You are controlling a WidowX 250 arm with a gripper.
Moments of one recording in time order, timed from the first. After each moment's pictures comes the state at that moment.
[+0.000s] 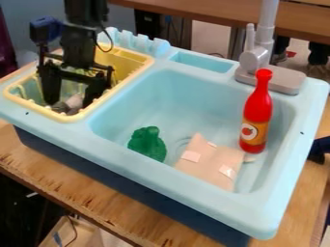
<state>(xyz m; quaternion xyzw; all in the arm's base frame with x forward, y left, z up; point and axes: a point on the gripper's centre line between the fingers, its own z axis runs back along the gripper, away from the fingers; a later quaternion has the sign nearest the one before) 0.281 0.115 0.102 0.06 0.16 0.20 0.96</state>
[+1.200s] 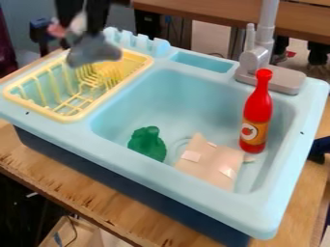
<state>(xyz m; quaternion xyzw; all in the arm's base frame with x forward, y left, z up) 0.277 0.058 0.228 0.08 -0.02 0.17 0.98</state>
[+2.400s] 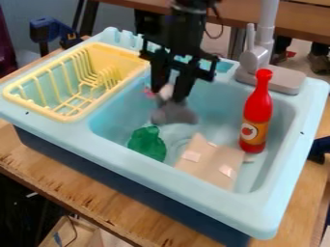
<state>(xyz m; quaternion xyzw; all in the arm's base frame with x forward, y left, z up) 0.333 -0.018 0.133 0.06 0.08 0.02 1.00</state>
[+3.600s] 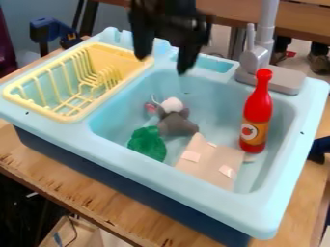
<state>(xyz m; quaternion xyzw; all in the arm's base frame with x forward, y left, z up) 0.317 -0.012 0.194 0.06 0.00 0.02 1.00</state>
